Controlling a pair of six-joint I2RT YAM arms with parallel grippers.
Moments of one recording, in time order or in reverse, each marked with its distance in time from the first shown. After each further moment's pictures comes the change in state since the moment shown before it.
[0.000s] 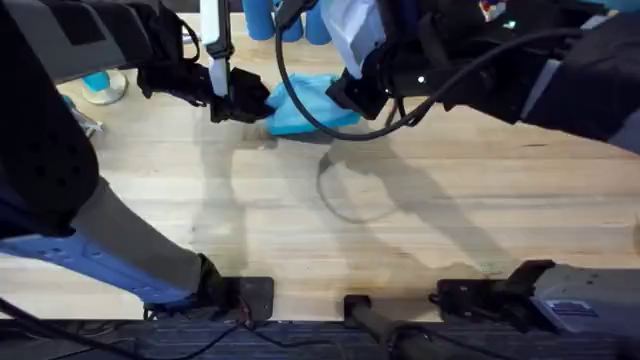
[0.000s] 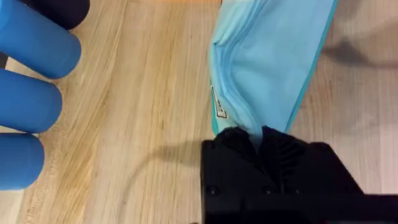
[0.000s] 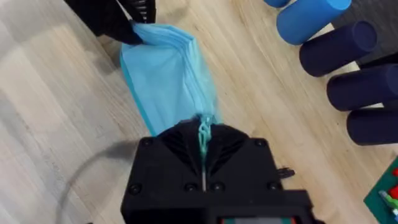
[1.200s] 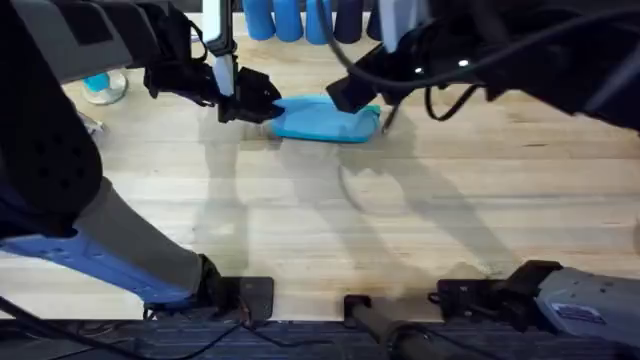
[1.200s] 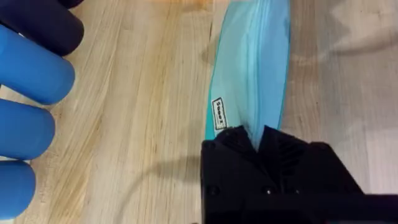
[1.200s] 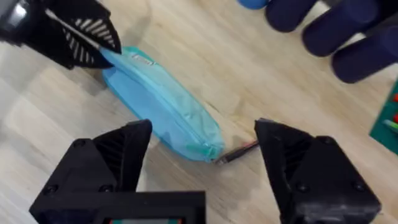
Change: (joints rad) left arm -0.027 0.000 0.000 -0.016 0.061 0.000; right arm -0.061 -0.101 0.023 -0.123 0.067 0.278
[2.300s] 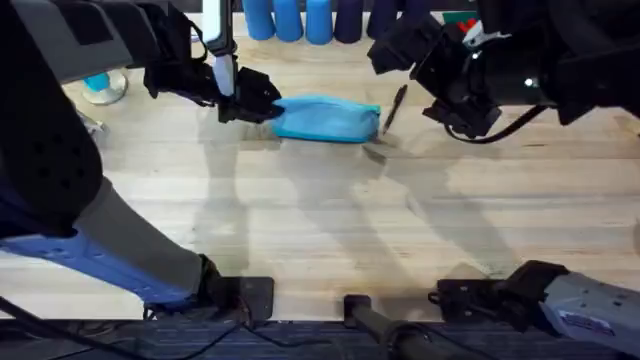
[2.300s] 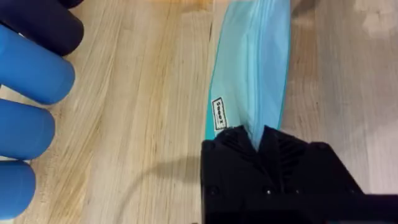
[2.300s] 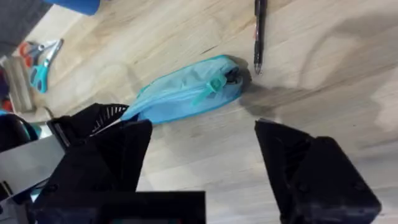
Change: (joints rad) left arm 0.000 0.000 0.000 0.000 0.000 0.000; right arm -0.002 -0.150 0.002 -0.304 0.097 1.224
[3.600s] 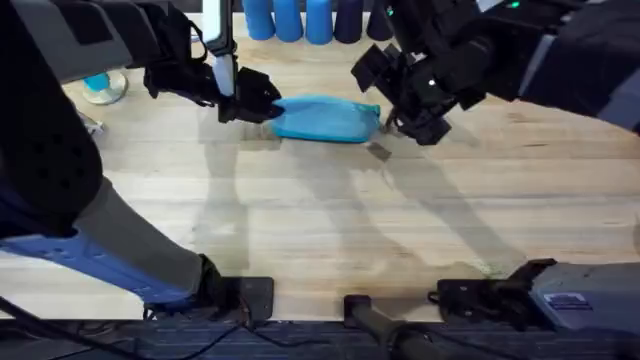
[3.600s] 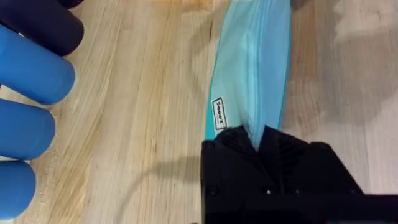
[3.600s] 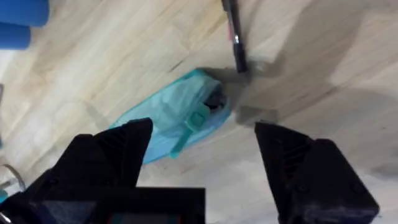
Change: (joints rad) left arm 0.000 0.000 0.000 0.000 0.000 0.000; right arm -0.032 0.300 0.001 0.102 0.003 0.211
